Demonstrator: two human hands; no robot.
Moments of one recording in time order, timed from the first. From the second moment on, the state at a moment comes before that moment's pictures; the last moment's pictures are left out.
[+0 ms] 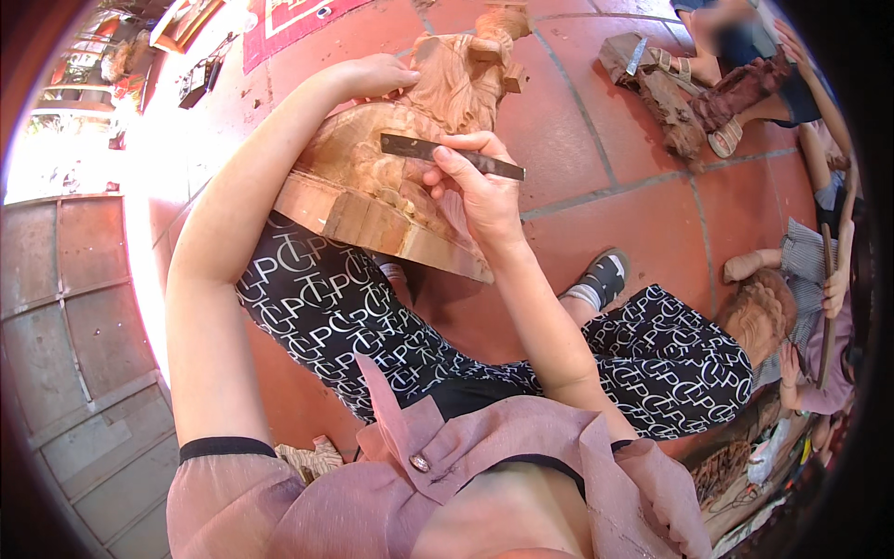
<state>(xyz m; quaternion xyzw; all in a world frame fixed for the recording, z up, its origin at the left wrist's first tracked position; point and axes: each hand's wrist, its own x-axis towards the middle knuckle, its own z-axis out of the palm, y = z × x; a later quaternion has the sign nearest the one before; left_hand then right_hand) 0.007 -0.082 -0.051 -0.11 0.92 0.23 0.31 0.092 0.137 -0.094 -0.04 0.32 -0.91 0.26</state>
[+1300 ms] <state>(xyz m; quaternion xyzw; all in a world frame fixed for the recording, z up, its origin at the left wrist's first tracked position) 0.006 -0.077 -0.052 -0.10 0.93 0.20 0.29 0.062 0.145 -0.090 -0.14 0.42 -0.85 0.28</state>
